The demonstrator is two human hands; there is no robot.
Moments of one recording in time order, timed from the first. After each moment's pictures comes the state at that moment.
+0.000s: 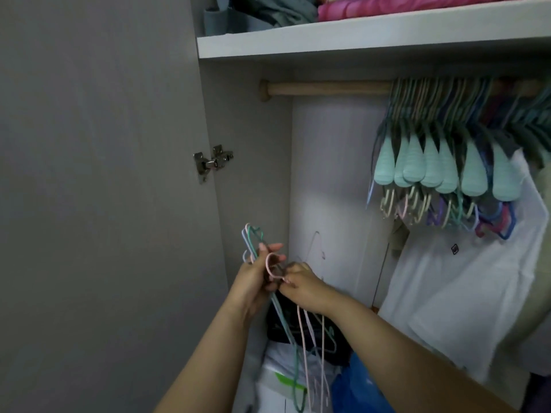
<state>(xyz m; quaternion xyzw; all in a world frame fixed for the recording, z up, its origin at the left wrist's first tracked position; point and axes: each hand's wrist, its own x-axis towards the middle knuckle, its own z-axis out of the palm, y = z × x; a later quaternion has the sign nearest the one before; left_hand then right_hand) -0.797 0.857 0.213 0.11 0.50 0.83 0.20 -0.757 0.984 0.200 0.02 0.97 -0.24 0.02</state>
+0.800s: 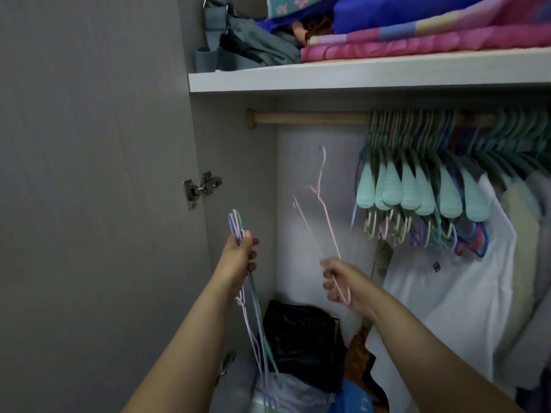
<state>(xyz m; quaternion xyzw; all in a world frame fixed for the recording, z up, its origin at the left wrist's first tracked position) -0.845 0.861 0.277 0.15 0.61 0.77 0.09 -0.726 1.053 0.249 0.20 0.62 -0.76 -0.06</state>
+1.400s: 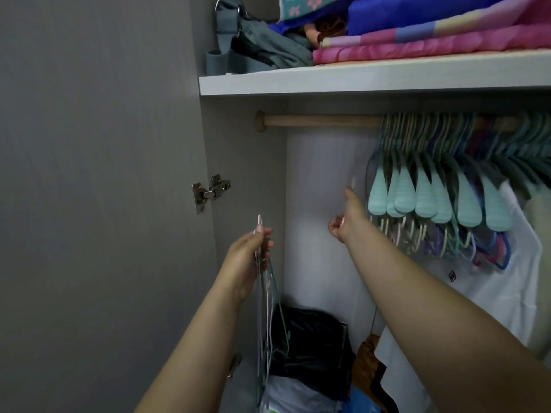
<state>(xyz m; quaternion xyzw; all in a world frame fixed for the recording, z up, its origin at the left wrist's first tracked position) -0.834 0.853 0.294 0.17 0.54 0.81 0.16 -0.816 1.066 0.356 0.28 0.42 -0.83 -0.25</state>
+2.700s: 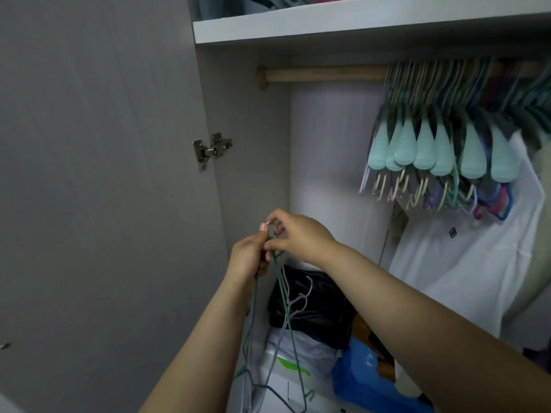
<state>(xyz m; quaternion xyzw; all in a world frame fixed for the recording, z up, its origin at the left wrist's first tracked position) -0.792 0.839 0.234 0.14 0.65 0.74 0.13 -0.750 0.965 0.285 -0.02 0.96 -0.23 -0.12</state>
